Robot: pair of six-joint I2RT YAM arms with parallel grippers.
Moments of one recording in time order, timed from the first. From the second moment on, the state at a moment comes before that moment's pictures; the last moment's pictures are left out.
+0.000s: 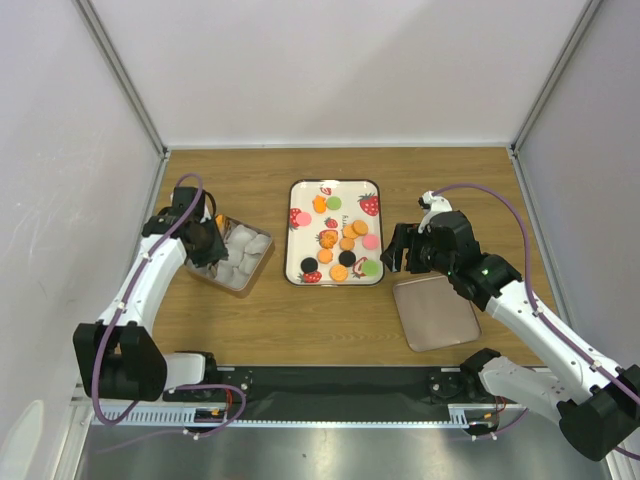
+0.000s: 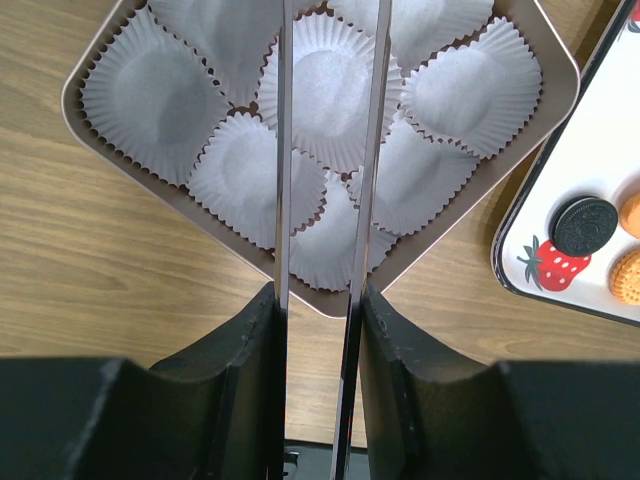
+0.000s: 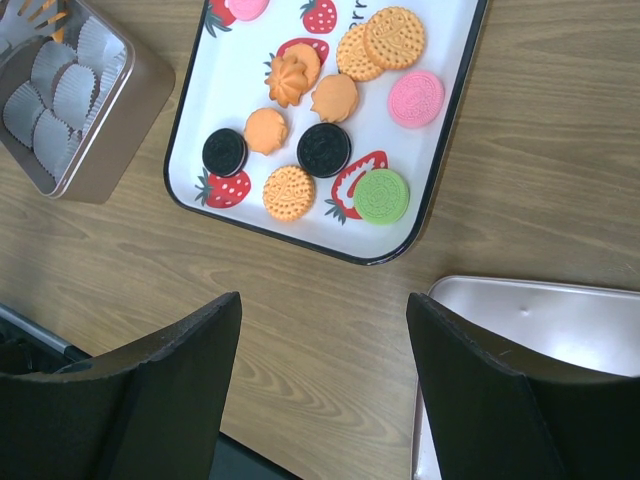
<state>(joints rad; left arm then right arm) -0.05 1.27 1.04 -0.87 -0.05 -0.42 0.55 0.98 0.86 -0.48 -0.04 0.45</state>
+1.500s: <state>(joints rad) -0.05 1.29 1.01 -0.82 -0.04 -0.42 0.57 0.99 0.86 -0.48 -0.03 0.45</state>
